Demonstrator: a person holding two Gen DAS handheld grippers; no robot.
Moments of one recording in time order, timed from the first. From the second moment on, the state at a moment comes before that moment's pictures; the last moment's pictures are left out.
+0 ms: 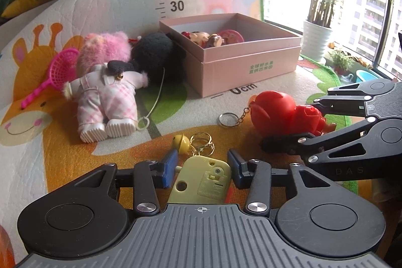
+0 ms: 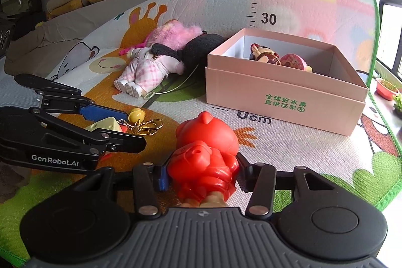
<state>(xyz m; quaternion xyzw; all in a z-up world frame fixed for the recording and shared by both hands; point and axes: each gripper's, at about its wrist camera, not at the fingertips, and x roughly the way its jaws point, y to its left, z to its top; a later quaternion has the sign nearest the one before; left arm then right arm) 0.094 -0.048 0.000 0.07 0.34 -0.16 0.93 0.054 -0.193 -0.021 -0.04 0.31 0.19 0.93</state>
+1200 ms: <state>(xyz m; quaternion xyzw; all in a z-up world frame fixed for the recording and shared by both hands) 0.100 -0.116 0.038 0.09 0.30 -0.22 0.92 0.030 -0.268 0.011 -0.03 0.26 0.14 0.95</state>
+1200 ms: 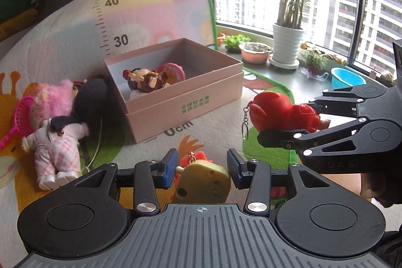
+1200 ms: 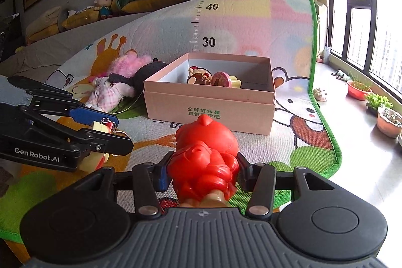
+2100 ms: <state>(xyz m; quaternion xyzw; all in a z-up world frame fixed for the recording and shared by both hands) 0.356 -0.138 0.067 0.03 0.29 -0.18 0.94 0.207 -0.271 0.030 -0.07 0.23 0.12 0.96</state>
